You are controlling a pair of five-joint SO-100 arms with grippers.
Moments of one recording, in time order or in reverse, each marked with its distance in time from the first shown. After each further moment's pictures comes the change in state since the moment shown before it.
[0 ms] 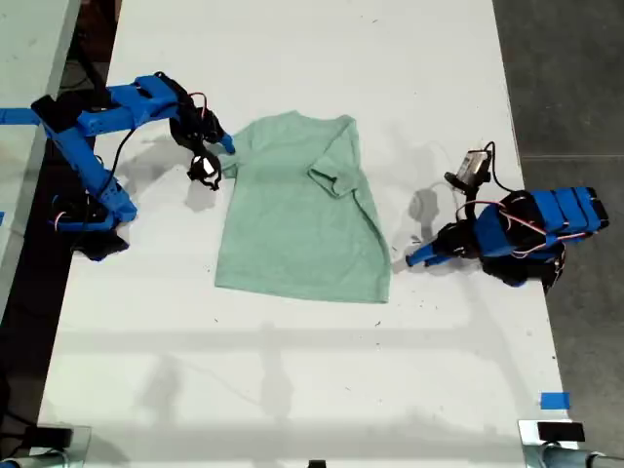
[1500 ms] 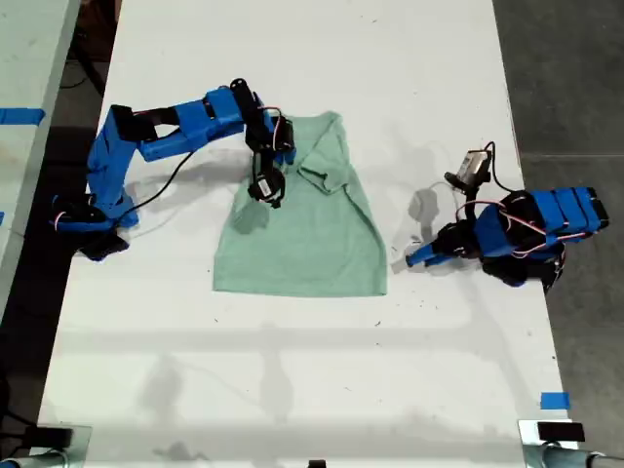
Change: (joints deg) arm 0 24.2 -29.3 -59.0 15.2 -7.6; arm 1 0.0 0.0 0.0 0.0 0.0
